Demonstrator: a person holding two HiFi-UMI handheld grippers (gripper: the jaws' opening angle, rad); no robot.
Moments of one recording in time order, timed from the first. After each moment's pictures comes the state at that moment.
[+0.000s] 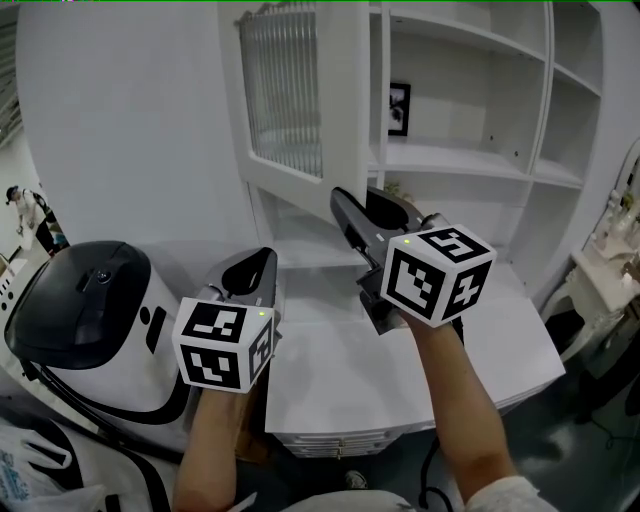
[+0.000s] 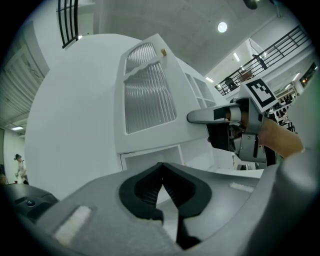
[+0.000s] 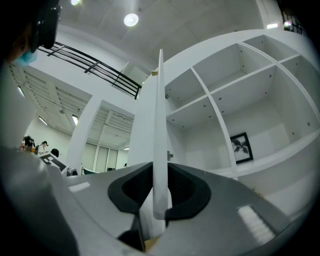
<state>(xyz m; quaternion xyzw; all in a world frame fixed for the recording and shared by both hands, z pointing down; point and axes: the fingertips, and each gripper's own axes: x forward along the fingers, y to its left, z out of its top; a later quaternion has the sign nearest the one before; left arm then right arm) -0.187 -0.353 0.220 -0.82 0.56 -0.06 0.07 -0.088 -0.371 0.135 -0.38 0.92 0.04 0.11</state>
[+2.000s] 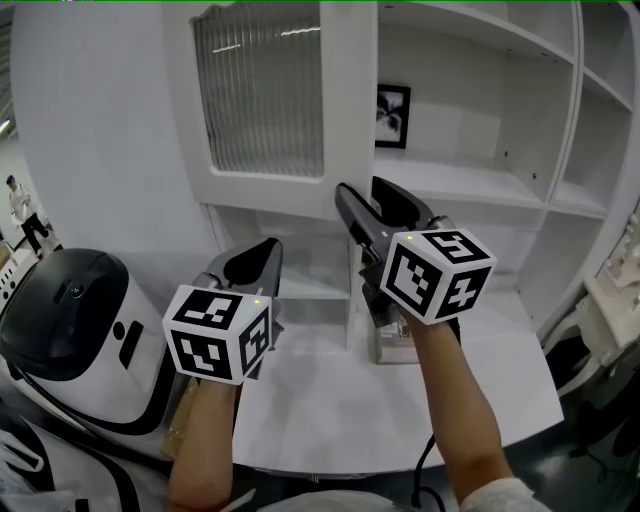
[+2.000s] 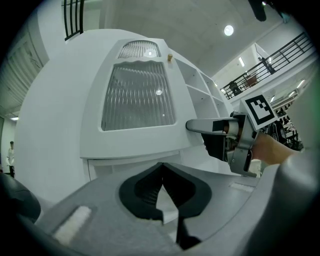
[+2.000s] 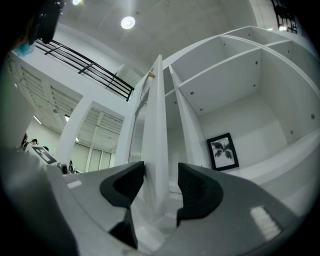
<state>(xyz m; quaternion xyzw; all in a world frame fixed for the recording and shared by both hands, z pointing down) -0.118 -0.464 0.210 -0.83 0.56 -0.03 0.05 -0.012 -0.498 0.135 -0.40 0.91 0.05 0.13</state>
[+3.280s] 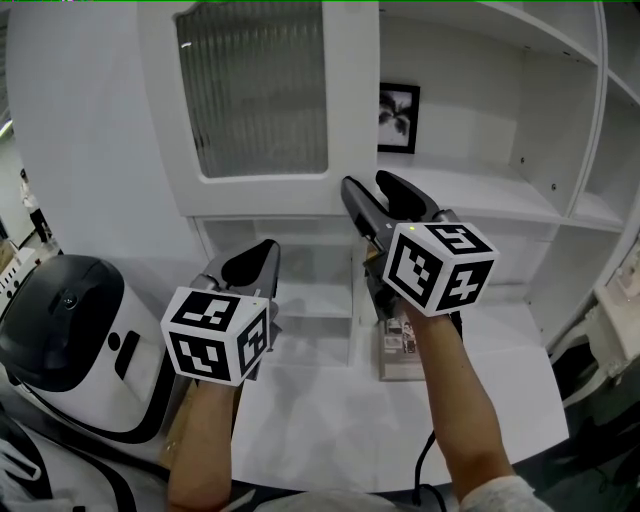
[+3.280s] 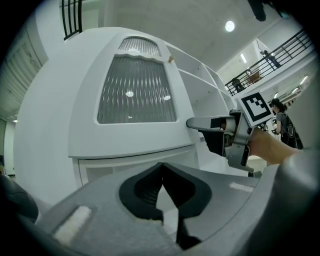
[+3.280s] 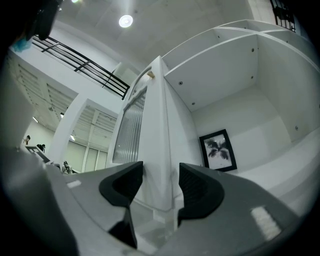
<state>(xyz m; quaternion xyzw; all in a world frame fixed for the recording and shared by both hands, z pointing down) -0.122 -0.521 0.213 -0.82 0.58 -0.04 0.05 -0.002 -0.568 0.132 -0.42 0.90 0.04 0.13</state>
